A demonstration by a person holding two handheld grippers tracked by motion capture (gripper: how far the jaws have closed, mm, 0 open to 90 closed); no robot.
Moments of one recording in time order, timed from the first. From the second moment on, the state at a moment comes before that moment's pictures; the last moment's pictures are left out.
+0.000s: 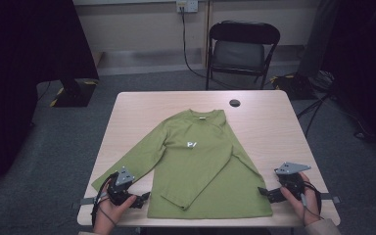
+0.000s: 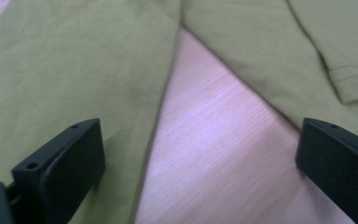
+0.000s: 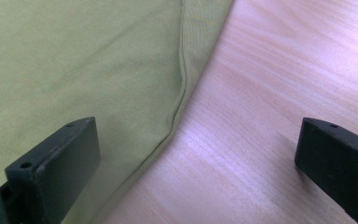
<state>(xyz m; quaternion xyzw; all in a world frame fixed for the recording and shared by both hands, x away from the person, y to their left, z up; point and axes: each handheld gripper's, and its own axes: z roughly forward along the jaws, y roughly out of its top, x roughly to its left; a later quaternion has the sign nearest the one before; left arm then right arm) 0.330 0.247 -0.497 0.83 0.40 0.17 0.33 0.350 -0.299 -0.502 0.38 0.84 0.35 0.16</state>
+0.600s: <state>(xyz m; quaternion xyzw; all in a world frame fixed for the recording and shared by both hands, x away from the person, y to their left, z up) 0.330 0.363 -0.488 0.78 0.49 0.22 0.33 0.351 -0.299 -0.502 0.38 0.84 0.35 0.16</state>
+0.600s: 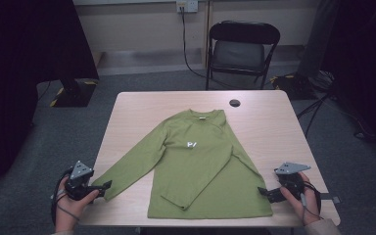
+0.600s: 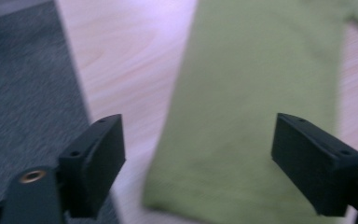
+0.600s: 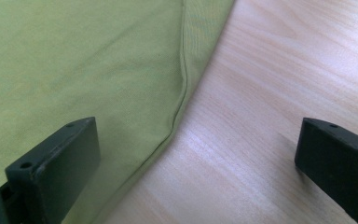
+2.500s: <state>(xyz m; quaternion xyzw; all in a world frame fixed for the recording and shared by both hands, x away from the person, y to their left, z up) 0.356 0.052 -0.398 0.87 0.20 0.03 0.45 0.351 -0.298 -0.502 0.38 0.84 0.35 0.16</state>
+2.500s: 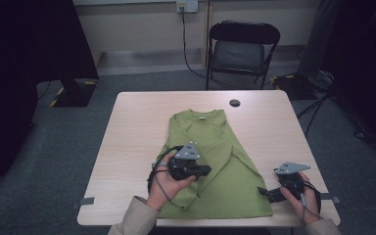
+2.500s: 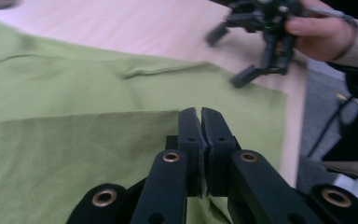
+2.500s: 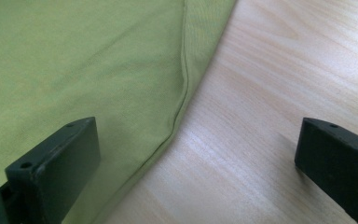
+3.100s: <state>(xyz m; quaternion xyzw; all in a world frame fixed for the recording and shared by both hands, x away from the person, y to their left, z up) 0.367 0.051 -0.435 0.87 0.22 0.04 0.43 0.351 -0.298 -0.502 0.38 0.84 0.35 0.16</state>
